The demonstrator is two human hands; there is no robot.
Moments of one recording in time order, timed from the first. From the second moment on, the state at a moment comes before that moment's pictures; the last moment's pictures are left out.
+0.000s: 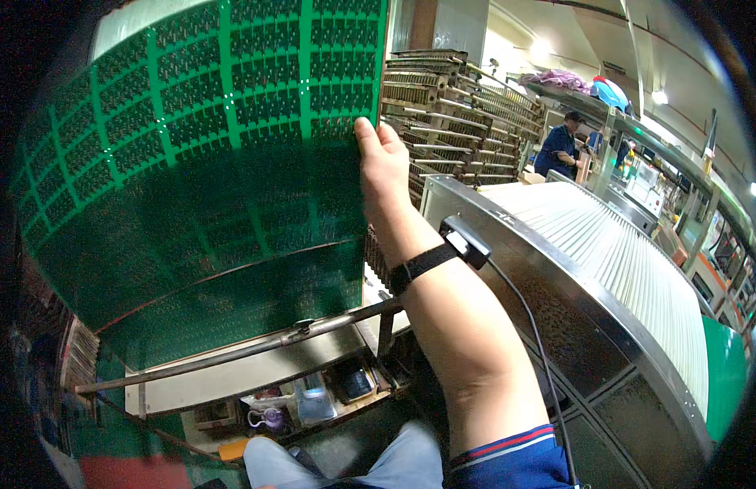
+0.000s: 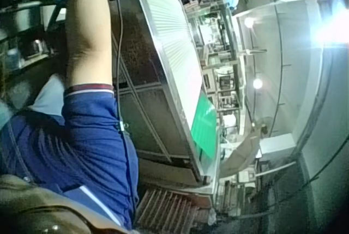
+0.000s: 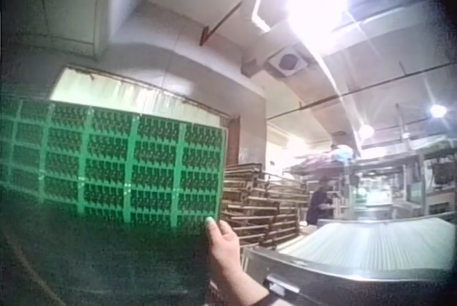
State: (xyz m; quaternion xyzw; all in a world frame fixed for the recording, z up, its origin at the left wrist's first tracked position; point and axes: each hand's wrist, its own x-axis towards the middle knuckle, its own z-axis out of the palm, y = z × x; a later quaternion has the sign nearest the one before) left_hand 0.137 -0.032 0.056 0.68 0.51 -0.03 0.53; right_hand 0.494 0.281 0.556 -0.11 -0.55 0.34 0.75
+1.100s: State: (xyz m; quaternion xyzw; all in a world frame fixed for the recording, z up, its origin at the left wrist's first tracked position) left_hand 0.127 -0.045 0.062 0.70 0.48 0.01 0.53; right_hand 0.370 0.212 0.688 -0.30 -0.86 -0.33 0.25
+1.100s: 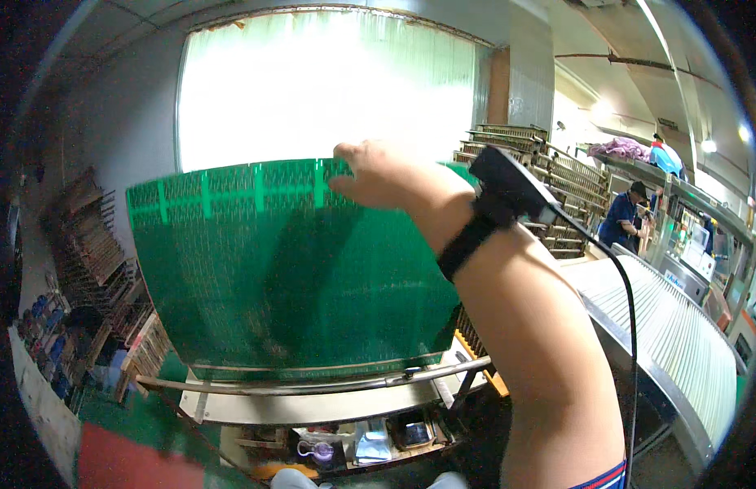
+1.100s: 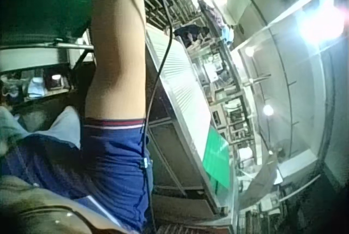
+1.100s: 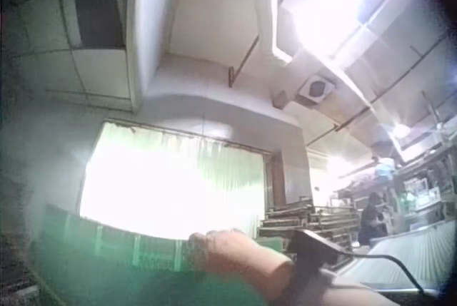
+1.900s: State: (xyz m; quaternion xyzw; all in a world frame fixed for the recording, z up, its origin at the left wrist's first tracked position) left_hand 0.122 -0.033 0.061 0.63 0.48 -0.08 0.60; right_hand 1.127 -0.117 0.544 -0.85 -0.12 -0.36 0.37
